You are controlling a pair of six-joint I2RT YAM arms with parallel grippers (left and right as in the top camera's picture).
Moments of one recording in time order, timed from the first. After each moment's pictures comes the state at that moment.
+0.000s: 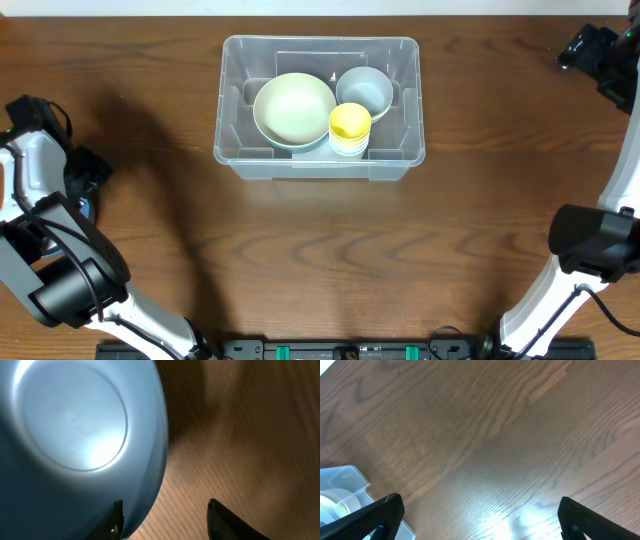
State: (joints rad) left arm 0.57 1.93 1.41 -0.91 -0.13 -0.41; right arm -0.26 2.07 2.47 -1.63 0.13 0.49
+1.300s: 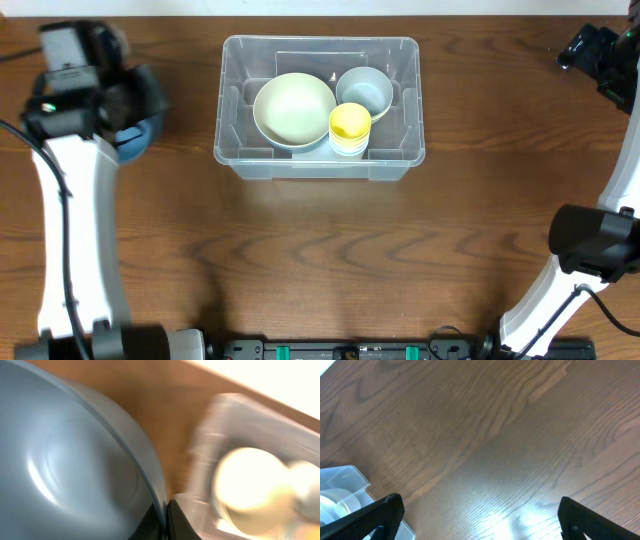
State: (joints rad) left arm 0.13 1.51 1.59 -0.93 0.12 -0.23; right arm -0.26 2.07 2.47 -1.63 0.13 0.49
